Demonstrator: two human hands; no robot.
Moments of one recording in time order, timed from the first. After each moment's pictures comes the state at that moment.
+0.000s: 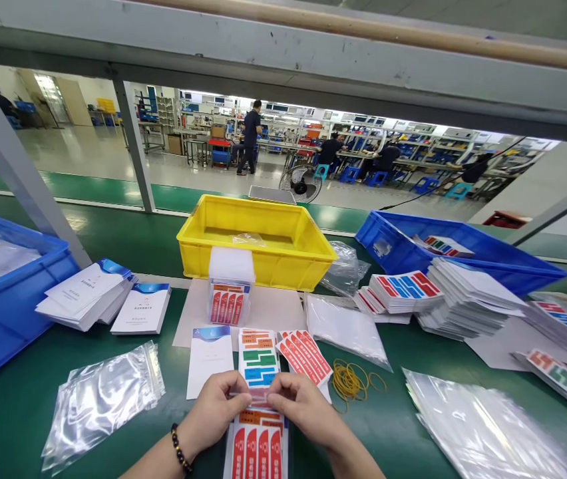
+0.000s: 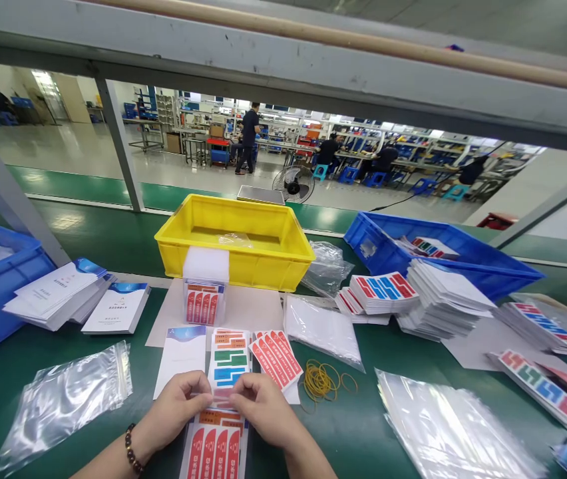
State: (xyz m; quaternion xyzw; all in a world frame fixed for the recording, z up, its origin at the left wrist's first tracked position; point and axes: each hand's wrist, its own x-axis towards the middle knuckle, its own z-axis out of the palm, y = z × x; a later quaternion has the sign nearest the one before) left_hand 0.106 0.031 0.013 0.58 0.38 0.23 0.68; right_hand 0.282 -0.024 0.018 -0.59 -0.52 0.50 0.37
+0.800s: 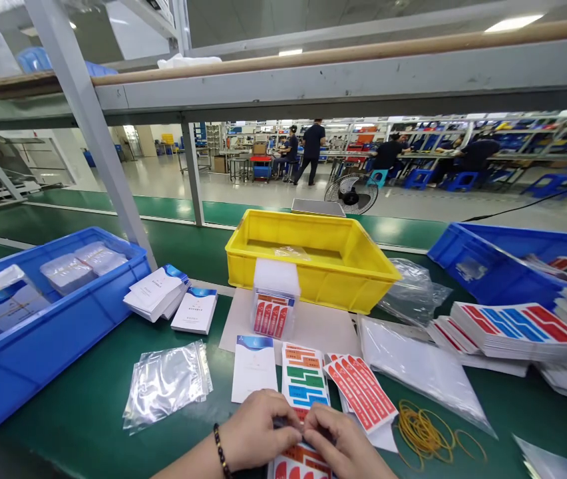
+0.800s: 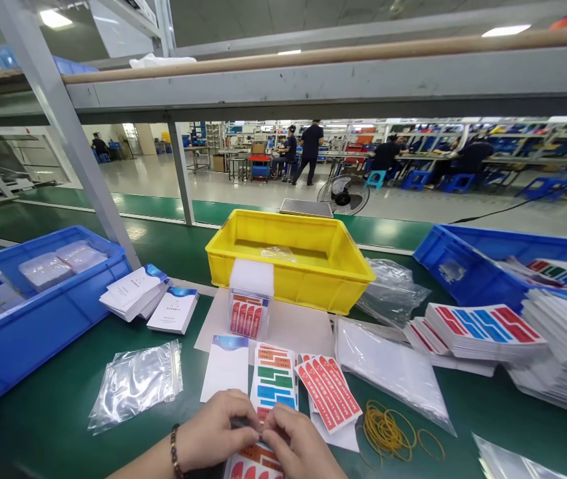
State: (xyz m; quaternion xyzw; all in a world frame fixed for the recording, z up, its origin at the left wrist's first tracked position) left_hand 0.093 0.019 0.027 0.71 0.37 0.22 0.56; right_hand 0.265 -0.030 0.018 -0.56 -0.70 0.37 0.27
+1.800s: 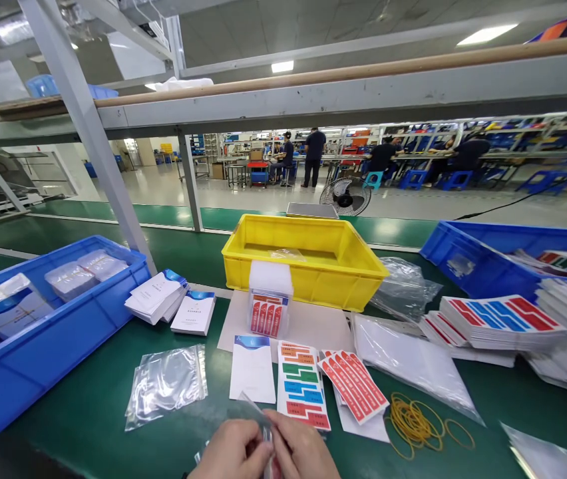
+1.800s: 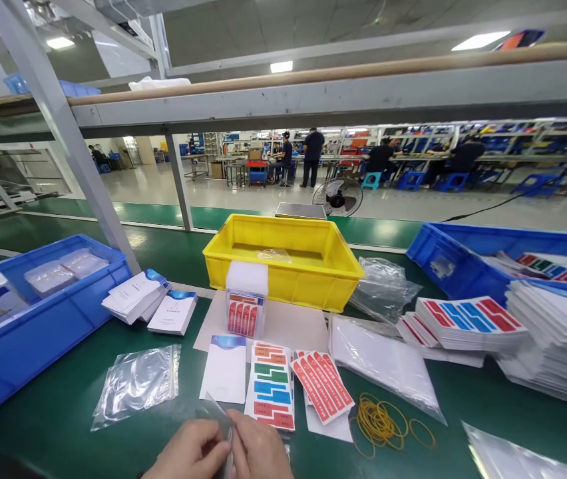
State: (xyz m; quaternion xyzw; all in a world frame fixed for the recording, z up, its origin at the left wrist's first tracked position) left_hand 0.064 -0.020 0.017 0.72 0.50 0.14 0.45; right_hand 0.220 -0.040 -0.037 -0.50 -0.78 0.22 0.32
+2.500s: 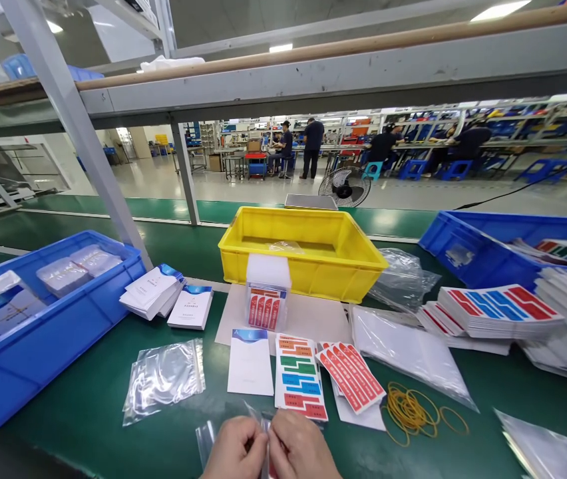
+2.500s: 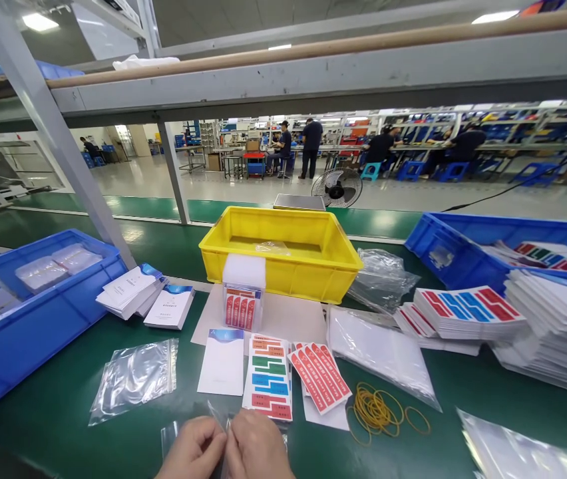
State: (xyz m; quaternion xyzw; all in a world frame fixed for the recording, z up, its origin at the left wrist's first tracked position) left_hand 0.072 -0.024 -0.005 0.65 0.52 0.24 0.50; right_hand 0.216 -0.043 -0.027 -0.52 -0.80 0.05 0.29
